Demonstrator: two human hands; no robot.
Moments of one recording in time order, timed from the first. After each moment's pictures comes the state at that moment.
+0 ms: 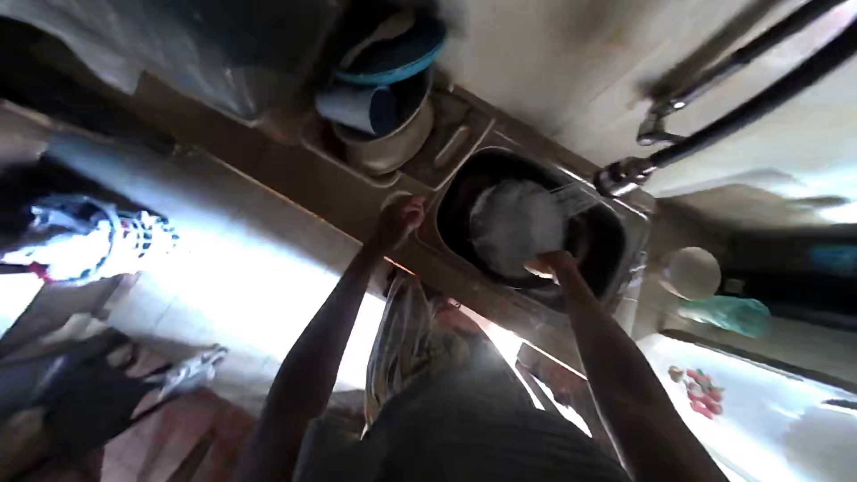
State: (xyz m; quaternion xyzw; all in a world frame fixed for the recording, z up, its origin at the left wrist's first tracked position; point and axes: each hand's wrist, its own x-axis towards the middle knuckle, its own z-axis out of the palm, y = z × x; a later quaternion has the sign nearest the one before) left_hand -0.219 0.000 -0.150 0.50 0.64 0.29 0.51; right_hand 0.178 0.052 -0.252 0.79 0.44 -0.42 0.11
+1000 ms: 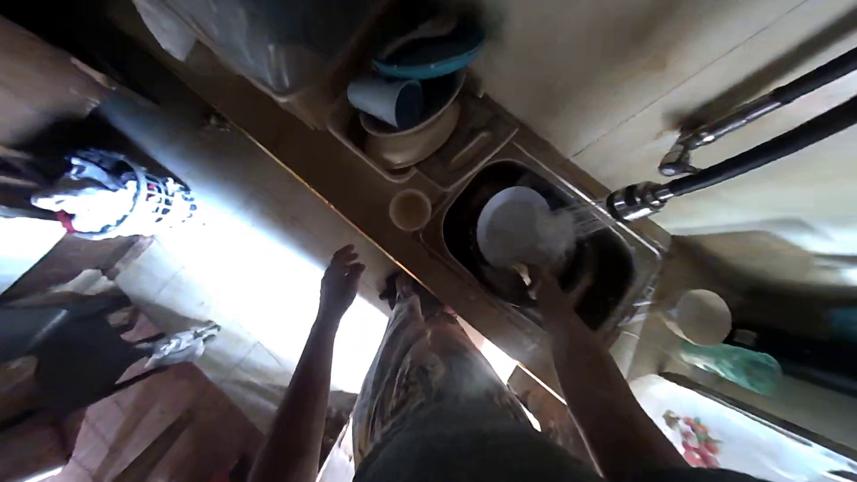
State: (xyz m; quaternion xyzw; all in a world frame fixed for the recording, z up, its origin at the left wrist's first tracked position) left_hand -0.230 -0.149 -0.150 0.27 0.82 0.32 0.40; right_hand 0.145 0.040 -0.248 0.72 0.38 -0.58 0.00
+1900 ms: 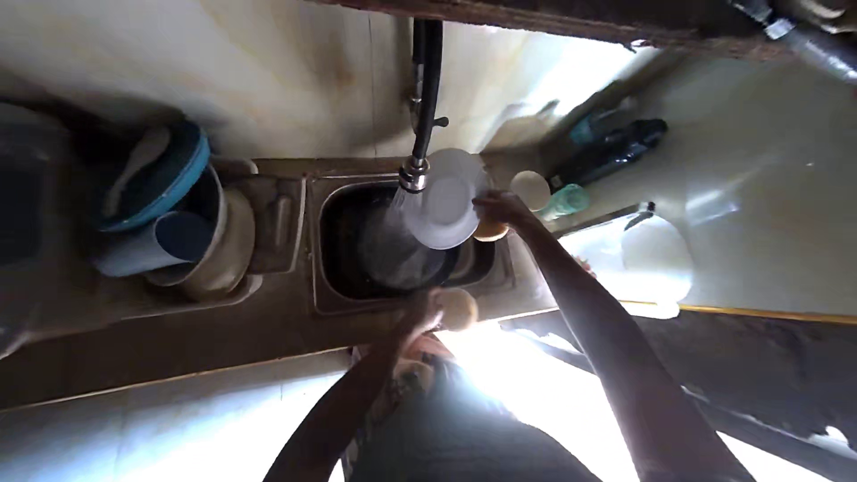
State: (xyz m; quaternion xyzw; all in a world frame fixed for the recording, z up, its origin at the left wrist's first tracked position) left_hand 0.009 -0.032 -0.172 0.66 0.42 -0.07 0.62; right_hand 0.246 0.059 -0.063 0.81 0.40 -0.41 -0.09
